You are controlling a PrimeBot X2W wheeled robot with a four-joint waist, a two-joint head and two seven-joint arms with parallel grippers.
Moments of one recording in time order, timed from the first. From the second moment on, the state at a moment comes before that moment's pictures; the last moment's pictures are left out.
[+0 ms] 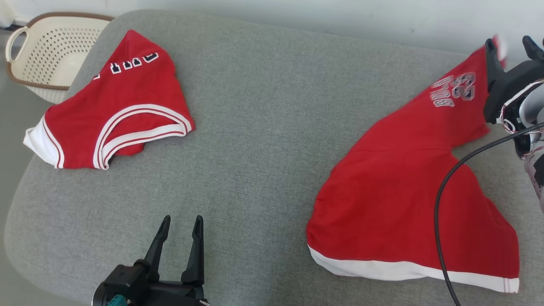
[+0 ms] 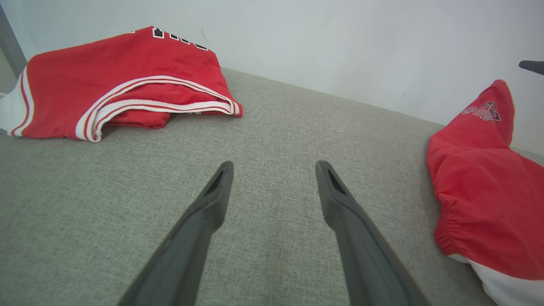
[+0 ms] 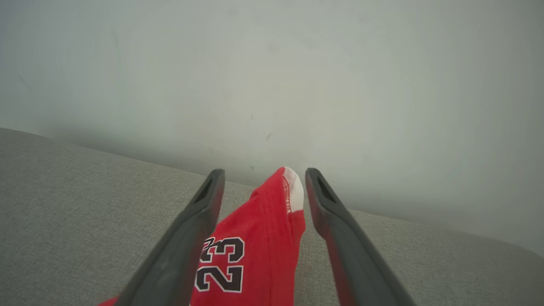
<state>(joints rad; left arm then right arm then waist) -0.17 0.05 -0.22 0.09 -0.28 0.06 -0.26 -1.24 -0.44 0.69 1.27 0.53 0.13 -0.23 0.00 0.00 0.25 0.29</state>
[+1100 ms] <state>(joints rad) -0.08 0.05 -0.16 0.09 -0.24 0.04 -0.26 -0.52 -0.36 0.26 0.50 0.43 0.13 -0.26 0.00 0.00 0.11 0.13</state>
